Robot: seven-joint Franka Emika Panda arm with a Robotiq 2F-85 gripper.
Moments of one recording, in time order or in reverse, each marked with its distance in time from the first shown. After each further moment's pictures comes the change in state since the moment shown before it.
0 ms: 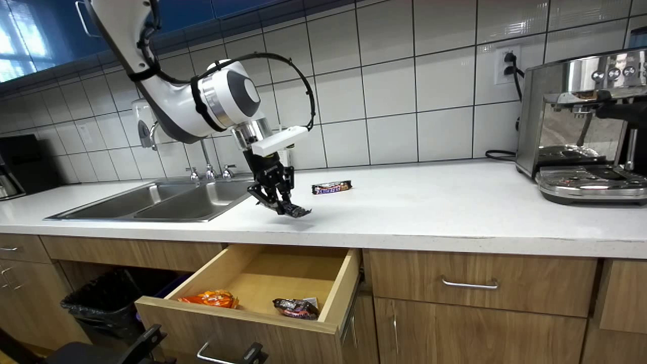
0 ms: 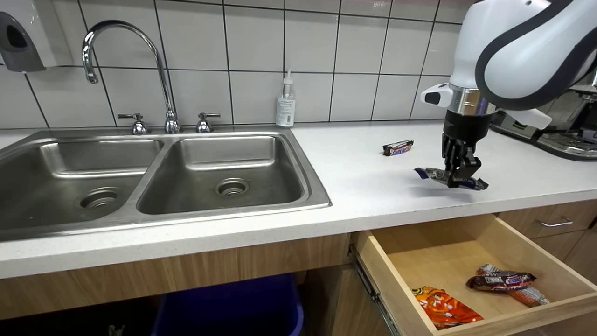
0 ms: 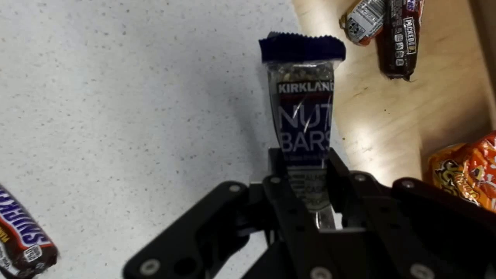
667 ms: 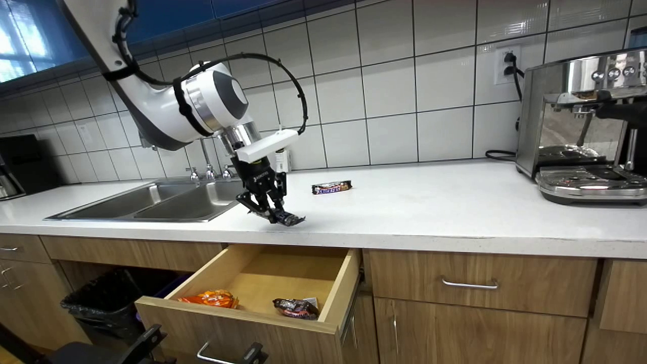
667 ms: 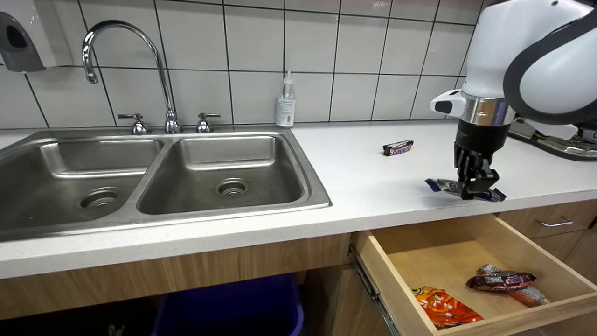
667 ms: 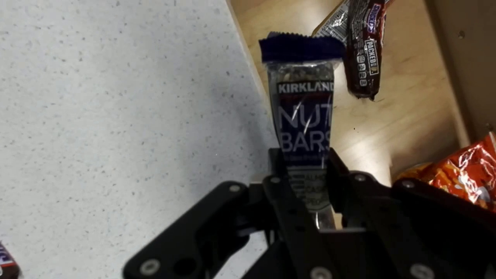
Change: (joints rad) arm 0.020 -0.081 -0.016 -0.132 -0.092 0.031 0.098
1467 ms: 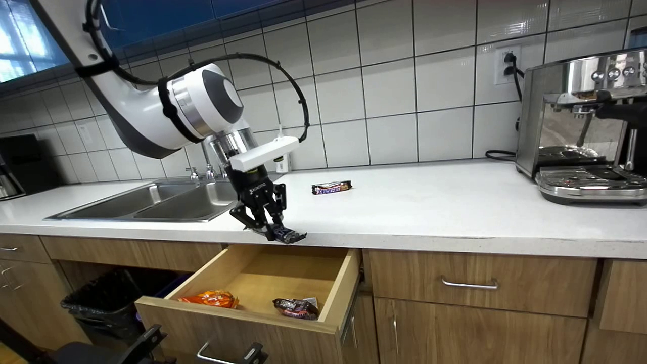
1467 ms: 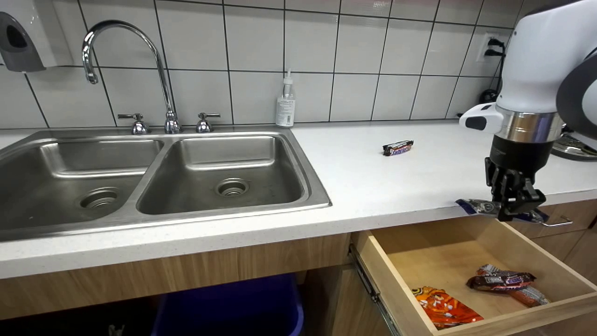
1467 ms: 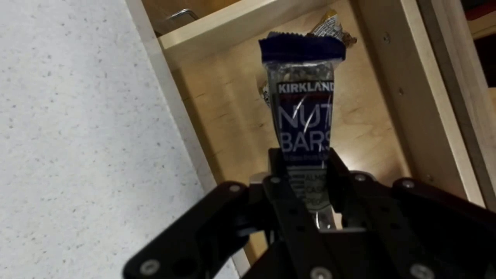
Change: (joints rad) arm -0.003 -0.093 -0.051 -0.157 -0.050 0.007 -0.010
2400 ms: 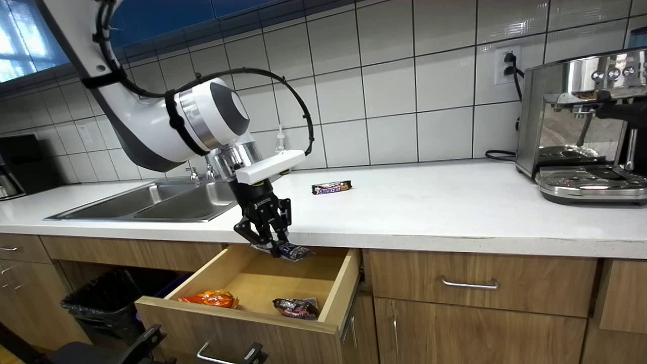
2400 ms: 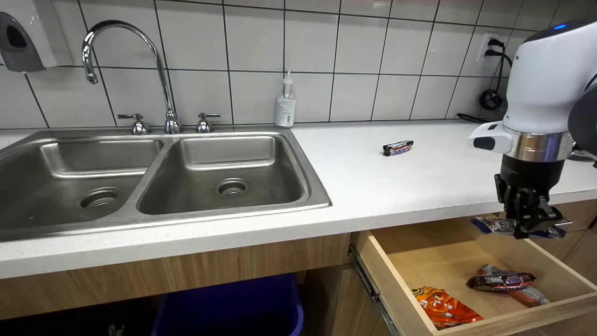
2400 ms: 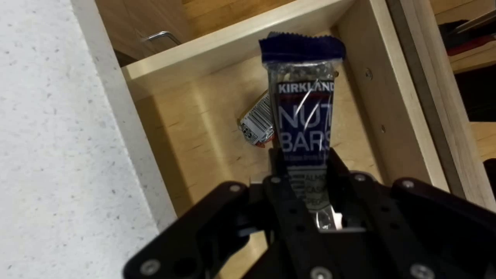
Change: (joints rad) arm -0.004 0.044 -0.036 -0.021 -0.076 0.000 0.004
